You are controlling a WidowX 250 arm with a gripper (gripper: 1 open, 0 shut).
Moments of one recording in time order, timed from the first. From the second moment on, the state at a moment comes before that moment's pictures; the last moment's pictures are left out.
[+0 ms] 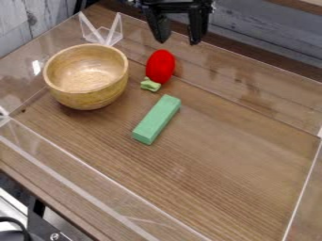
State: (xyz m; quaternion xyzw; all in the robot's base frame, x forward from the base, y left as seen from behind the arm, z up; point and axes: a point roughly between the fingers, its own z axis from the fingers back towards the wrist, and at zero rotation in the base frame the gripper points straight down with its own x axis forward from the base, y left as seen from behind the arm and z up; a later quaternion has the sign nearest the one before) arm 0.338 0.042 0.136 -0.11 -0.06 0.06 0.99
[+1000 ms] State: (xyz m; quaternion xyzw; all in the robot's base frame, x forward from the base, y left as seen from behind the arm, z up) arm 0.275 0.041 0.061 -0.09 -0.02 -0.04 0.99
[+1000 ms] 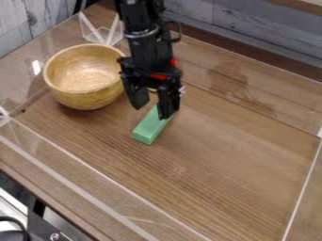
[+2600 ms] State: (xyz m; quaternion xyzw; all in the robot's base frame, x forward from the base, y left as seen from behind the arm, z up) arm 0.285 0.060 0.071 -0.07 -0.05 -0.01 1.00
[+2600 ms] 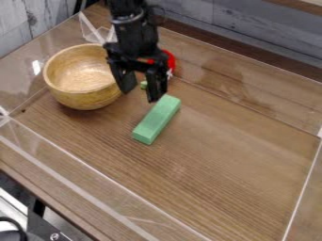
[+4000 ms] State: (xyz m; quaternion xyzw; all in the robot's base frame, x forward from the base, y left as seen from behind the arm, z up) arm 0.279 0.054 0.044 -0.10 -0.05 -0.05 0.99
